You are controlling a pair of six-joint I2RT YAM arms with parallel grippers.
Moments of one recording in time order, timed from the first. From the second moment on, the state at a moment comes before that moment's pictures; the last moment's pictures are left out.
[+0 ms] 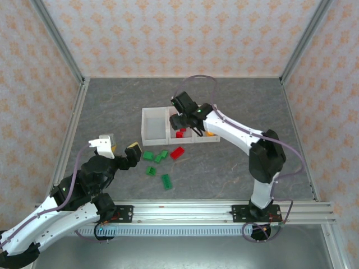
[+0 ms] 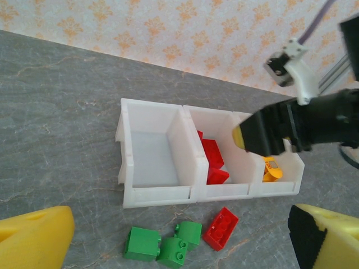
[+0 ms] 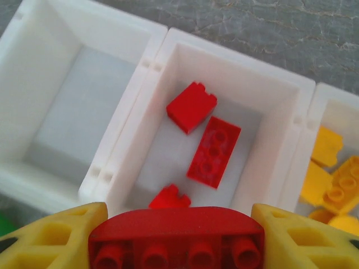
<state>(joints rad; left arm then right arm) -0.84 0.39 0.67 -0.66 -0.58 -0.59 0.75 1.87 1.58 -0.66 0.17 0.24</state>
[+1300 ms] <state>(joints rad) -0.84 0.39 0.67 -0.66 -0.58 -0.59 0.71 2.00 1.73 -0.63 0.08 0.31</state>
